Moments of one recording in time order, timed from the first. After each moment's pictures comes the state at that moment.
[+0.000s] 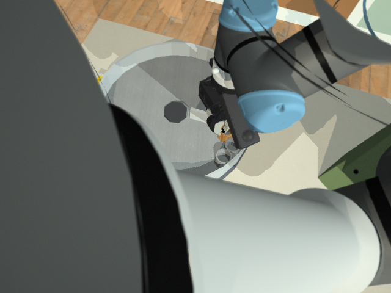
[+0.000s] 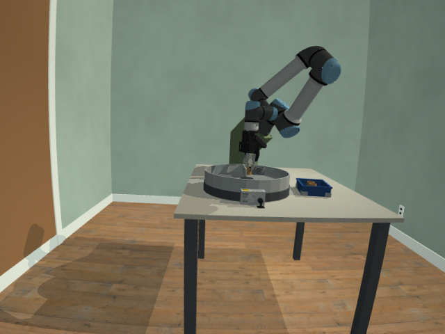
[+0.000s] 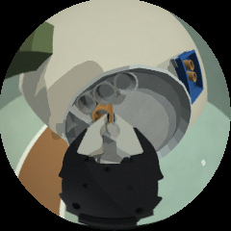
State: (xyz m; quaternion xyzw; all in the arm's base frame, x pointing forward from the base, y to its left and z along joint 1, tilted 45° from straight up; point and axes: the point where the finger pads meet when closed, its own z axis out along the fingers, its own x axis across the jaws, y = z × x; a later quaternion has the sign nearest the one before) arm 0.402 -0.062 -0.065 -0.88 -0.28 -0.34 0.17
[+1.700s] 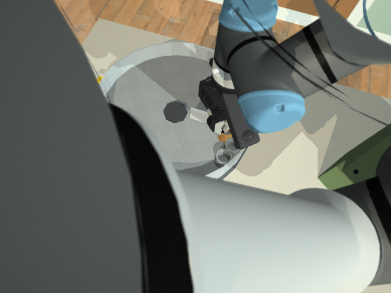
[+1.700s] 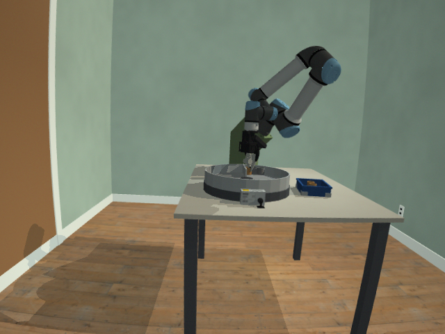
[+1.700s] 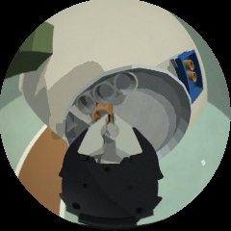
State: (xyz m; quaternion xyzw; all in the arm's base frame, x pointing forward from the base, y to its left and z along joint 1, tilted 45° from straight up) arm 0.402 -0.062 -0.065 -0.88 -0.28 -0.34 0.17
